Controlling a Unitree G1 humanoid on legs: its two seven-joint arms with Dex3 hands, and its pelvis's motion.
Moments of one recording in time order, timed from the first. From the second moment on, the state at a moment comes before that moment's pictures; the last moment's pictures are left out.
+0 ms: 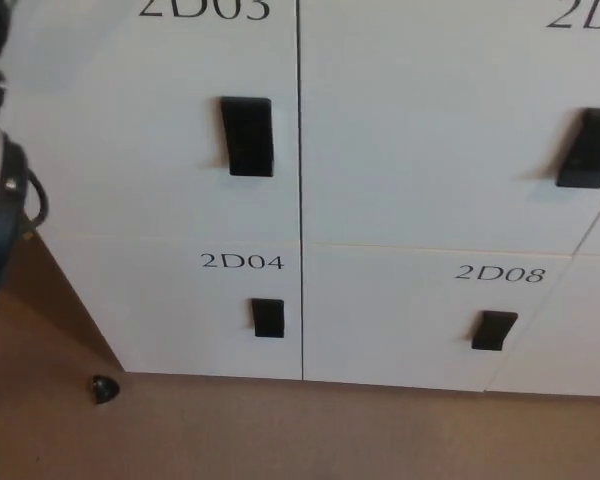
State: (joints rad) left_arm -1.53 0.50 -0.39 1.16 -0.01 -0.08 -0.33; right_arm 0.83 -0.29 -0.42 0.09 0.28 -0.70 0.15
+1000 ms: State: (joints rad) left_arm -0.46 0.60 0.09 0.55 -0.23 -0.01 -0.54; right_arm 0.63 -0.28 -0.31 0.02 0.25 -0.68 0.16
